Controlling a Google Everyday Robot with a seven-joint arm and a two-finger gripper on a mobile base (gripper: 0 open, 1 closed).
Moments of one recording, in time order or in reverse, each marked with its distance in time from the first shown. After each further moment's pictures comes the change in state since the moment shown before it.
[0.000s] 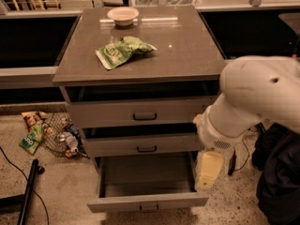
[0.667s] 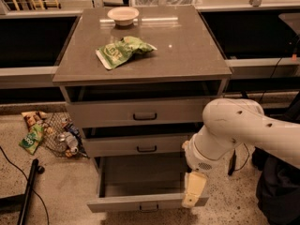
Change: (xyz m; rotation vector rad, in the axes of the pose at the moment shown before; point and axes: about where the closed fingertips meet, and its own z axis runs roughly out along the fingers) arm 0.006 0.015 0.116 -0.136 -0.060 0.033
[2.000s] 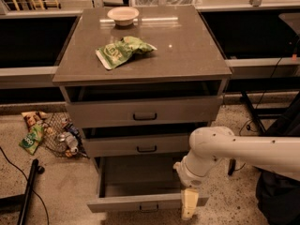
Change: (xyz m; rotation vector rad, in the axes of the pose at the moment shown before) arm 0.042 -0.014 0.131 -0.131 0.017 -0.129
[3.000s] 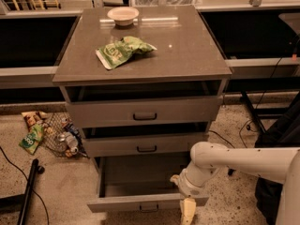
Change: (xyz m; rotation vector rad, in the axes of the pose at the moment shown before) arm 0.022 -0.009 0.088 -0.098 -0.107 -0.033
